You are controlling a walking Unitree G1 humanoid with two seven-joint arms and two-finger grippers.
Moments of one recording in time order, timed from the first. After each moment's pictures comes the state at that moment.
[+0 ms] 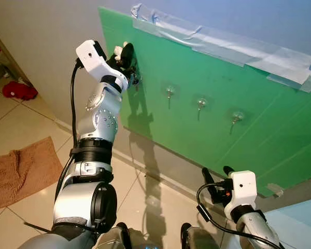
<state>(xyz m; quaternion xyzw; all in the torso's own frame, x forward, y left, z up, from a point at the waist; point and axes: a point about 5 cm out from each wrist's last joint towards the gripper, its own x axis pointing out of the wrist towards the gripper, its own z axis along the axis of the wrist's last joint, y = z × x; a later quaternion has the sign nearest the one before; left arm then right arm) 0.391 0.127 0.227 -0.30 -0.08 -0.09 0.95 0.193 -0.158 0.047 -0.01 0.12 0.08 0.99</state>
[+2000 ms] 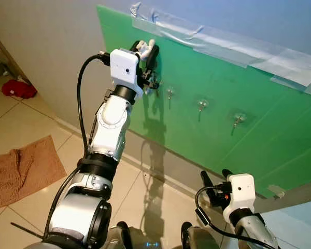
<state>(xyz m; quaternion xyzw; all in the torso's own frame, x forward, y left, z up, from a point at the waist) 0.368 0.103 0.219 0.04 -0.25 -0.16 0.95 0.186 -0.156 0.043 0.00 0.13 0.08 0.99</state>
